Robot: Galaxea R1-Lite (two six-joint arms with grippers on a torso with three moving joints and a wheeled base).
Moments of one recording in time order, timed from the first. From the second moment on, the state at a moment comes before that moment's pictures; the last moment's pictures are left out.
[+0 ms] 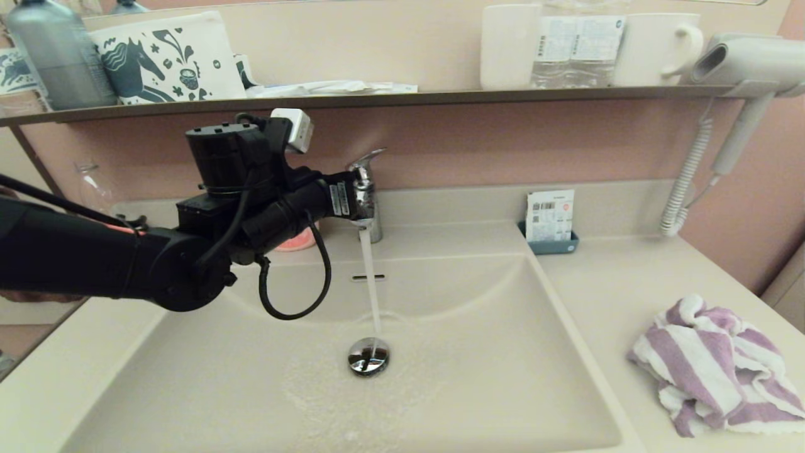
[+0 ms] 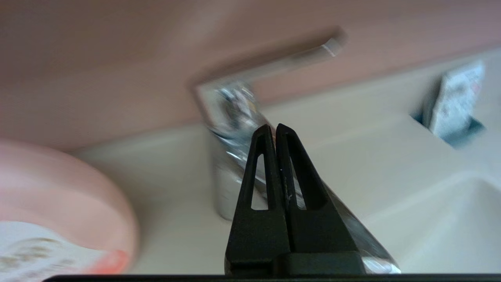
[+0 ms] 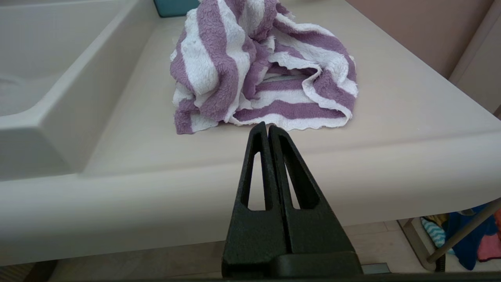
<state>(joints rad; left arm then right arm) -0.41 1.82 -1.11 -0.72 0.04 0.03 0.00 0.00 0.00 -0.01 -0.03 0.05</state>
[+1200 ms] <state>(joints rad) -0.40 1.92 -1.39 -0.64 0.04 0.05 0.00 0.00 0.00 -0.01 -0.03 0.05</state>
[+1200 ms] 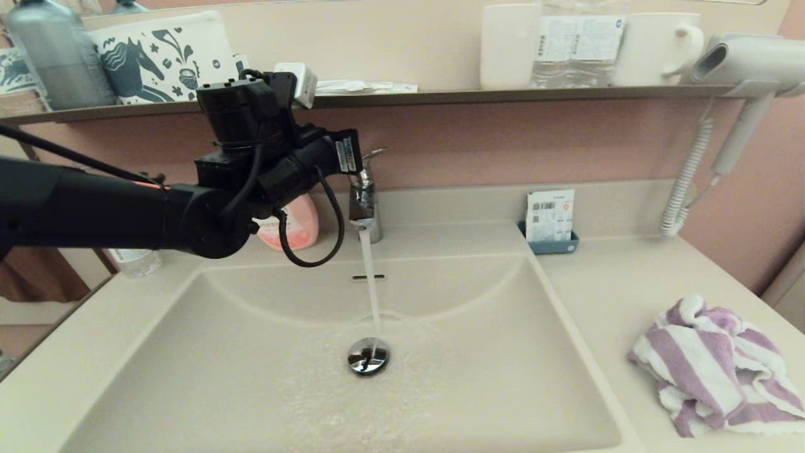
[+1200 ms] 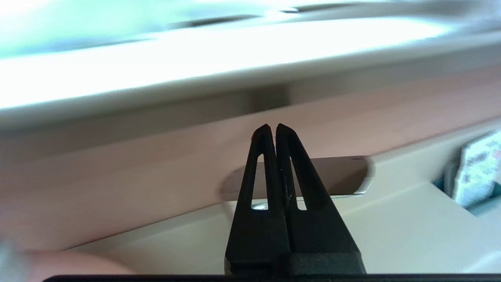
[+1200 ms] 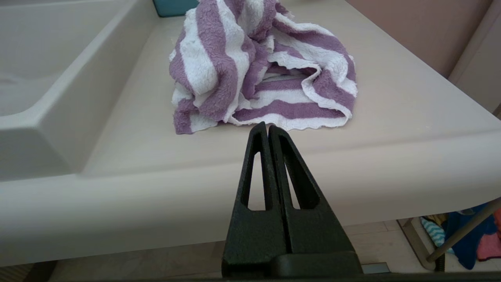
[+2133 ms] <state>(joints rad) -0.48 1.95 -1.36 -0.65 0.05 0.05 0.00 0.00 0.00 -0.01 -0.03 0.05</state>
